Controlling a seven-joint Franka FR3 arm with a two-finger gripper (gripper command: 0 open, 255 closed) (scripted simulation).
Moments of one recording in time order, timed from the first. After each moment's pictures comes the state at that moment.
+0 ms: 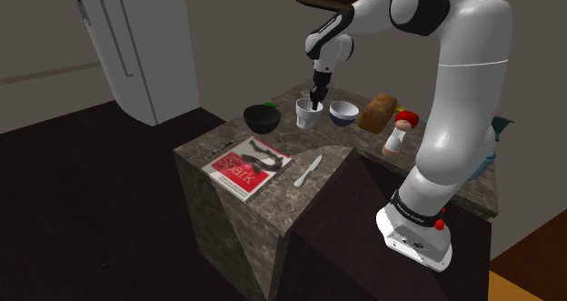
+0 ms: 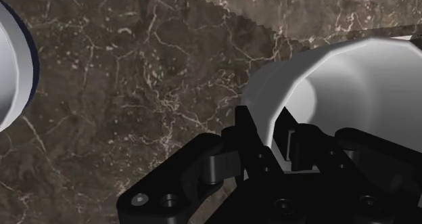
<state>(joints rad) -0.20 0.37 -0.31 -1.95 0.24 2.12 -0.65</state>
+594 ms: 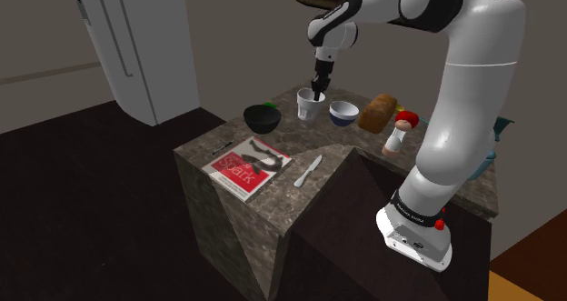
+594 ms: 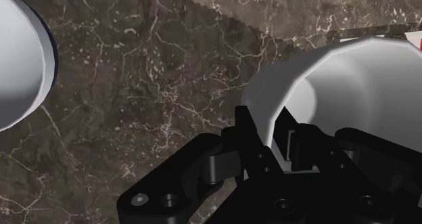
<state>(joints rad) -0.19 0.30 -0.32 -1.91 0.21 2.03 -0.62</state>
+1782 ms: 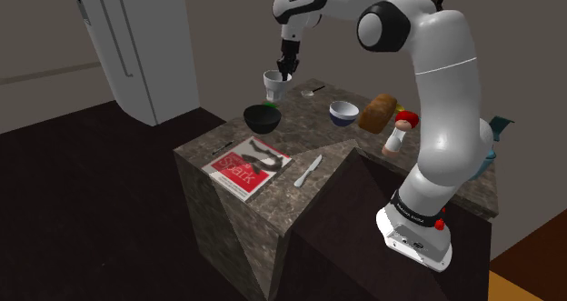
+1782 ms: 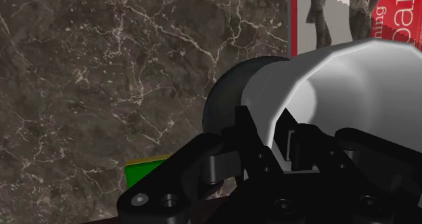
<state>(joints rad) -0.14 0.61 -0.25 -1.30 0.26 1.73 -0.43</state>
